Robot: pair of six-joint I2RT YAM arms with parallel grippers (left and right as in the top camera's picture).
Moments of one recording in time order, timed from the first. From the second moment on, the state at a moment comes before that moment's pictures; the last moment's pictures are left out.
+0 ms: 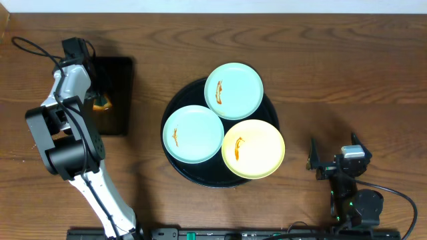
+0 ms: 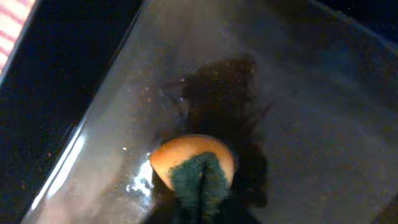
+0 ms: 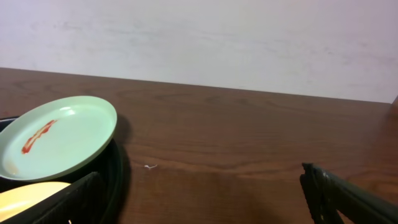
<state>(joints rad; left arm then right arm) 0.32 2.19 1.58 -0.62 -0.09 -0.20 -0.01 0.01 0.01 -0.06 -0.10 -0.07</state>
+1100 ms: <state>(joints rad) 0.32 2.09 1.52 -0.78 -0.08 -0.17 -0.01 0.01 0.01 -0.06 -0.10 -0.07</state>
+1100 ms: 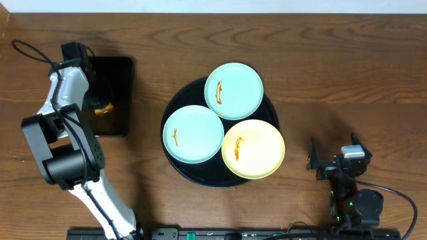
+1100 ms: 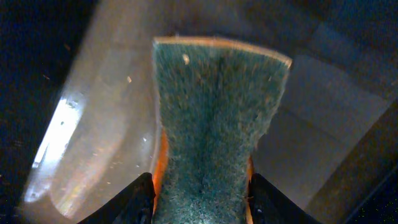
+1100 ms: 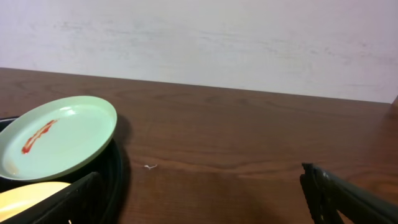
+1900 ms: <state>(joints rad) 0.32 2.03 1.47 -0.76 -0.06 -0.16 -0.01 0.01 0.01 -0.06 -0.10 -0.07</state>
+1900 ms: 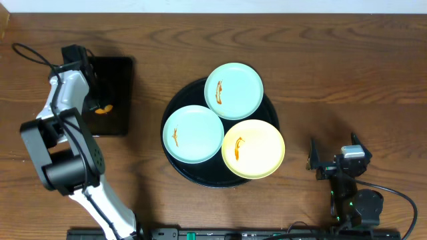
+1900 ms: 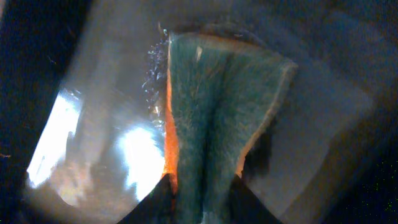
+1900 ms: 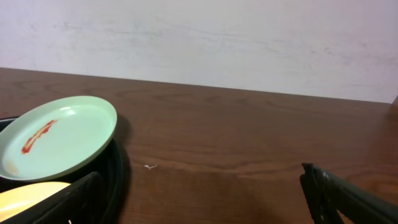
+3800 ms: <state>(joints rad) 0.32 1.59 1.46 -0.73 -0.06 -0.15 -0.01 0.01 0.01 -0.06 -0.10 -0.07</state>
